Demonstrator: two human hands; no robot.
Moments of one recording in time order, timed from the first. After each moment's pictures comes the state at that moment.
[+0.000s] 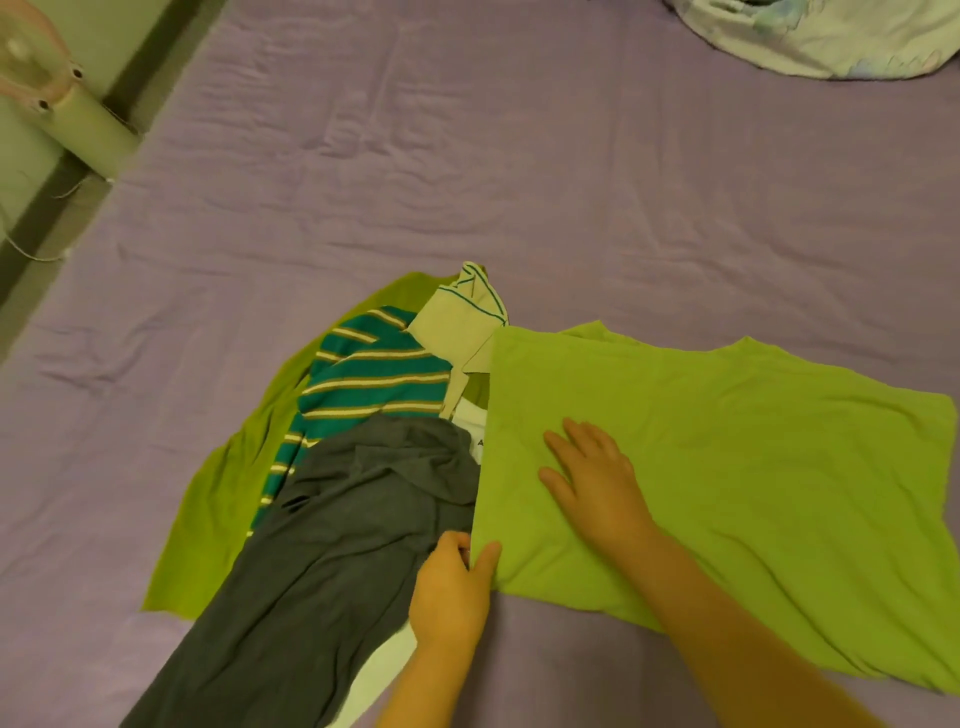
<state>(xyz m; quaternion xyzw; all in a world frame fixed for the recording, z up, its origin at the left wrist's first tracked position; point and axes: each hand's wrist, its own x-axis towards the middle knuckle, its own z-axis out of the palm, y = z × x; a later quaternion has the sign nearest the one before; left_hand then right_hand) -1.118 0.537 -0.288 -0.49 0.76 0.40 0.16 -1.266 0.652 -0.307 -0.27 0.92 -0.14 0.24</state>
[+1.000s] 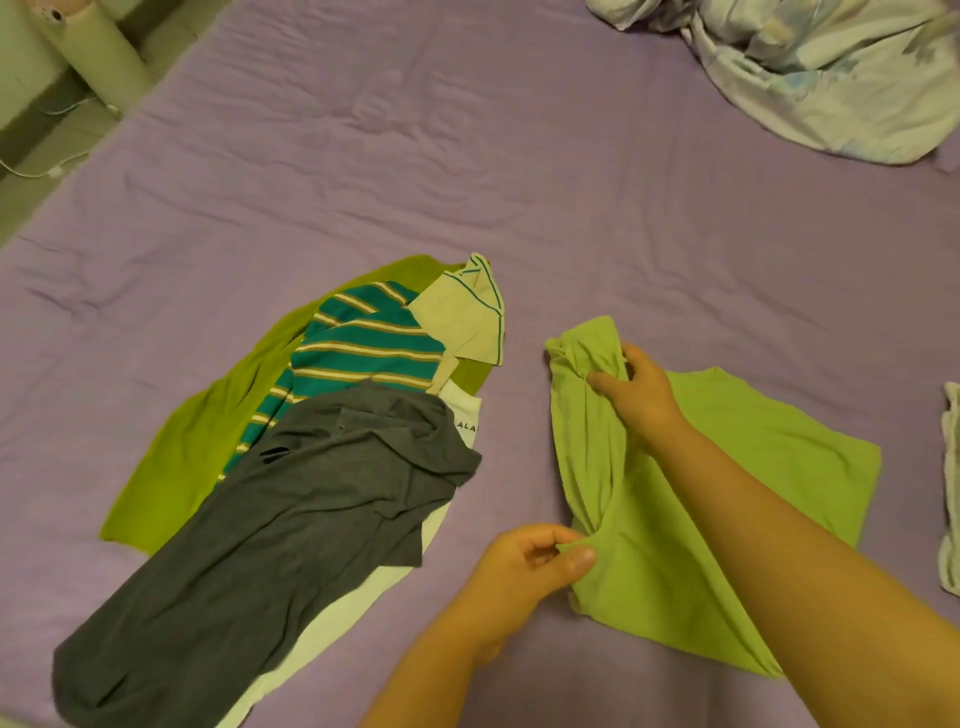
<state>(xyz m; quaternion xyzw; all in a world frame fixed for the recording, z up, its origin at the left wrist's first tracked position) -1.140 0.592 -0.221 -0.26 0.50 0.81 0.14 -1.366 0.653 -0.257 -0.05 0.85 -0.47 0.24</state>
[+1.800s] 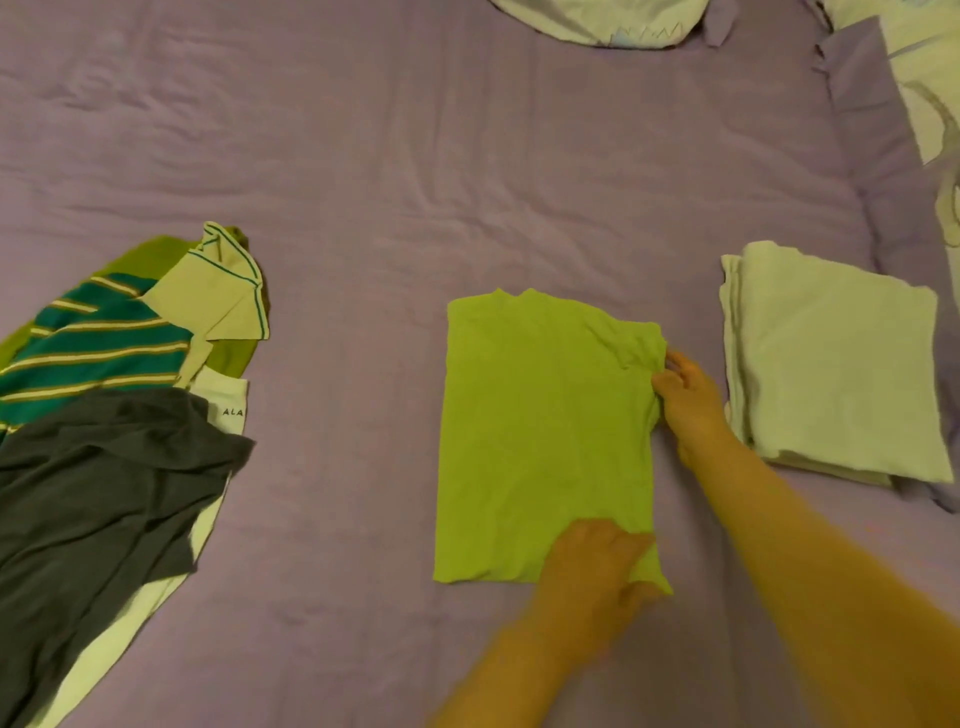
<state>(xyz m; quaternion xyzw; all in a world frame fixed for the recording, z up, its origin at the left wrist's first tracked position) -1.218 0.864 -0.271 0.09 0.91 0.39 0.07 -1.412 0.967 -0.295 0.17 0.81 -0.54 0.18</state>
